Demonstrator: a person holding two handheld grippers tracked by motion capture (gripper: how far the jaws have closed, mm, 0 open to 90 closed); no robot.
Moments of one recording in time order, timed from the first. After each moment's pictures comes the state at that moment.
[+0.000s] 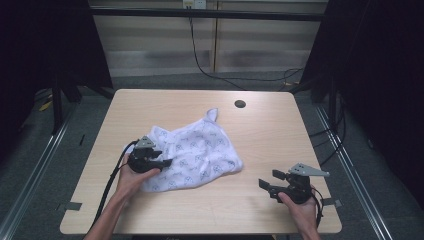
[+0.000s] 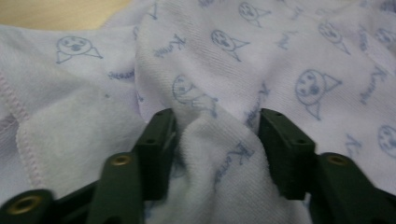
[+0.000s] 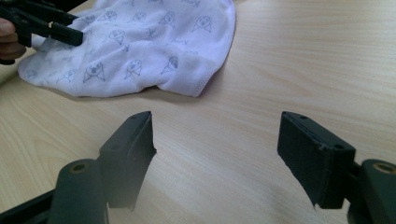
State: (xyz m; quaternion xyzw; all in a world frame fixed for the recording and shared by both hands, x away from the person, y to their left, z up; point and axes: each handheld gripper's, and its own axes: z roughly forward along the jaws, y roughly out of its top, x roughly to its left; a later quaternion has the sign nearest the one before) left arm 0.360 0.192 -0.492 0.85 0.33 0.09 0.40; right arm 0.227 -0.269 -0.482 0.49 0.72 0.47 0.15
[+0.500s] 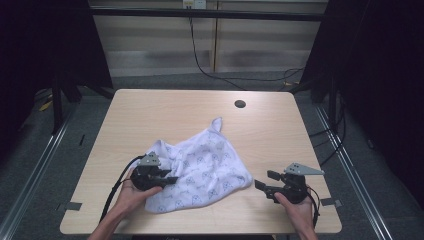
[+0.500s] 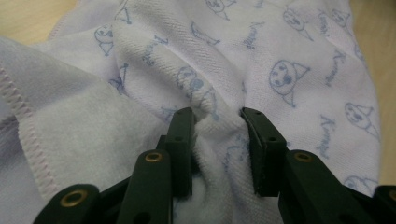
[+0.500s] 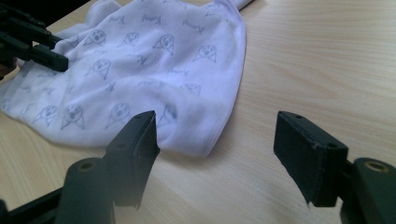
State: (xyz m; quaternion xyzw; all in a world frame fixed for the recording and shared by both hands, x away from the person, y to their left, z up) left arm 0.308 0.178 -0.492 0.87 0.27 0.02 0.41; right arm 0.229 -0.259 -0.481 0.48 0.73 0.47 0.13
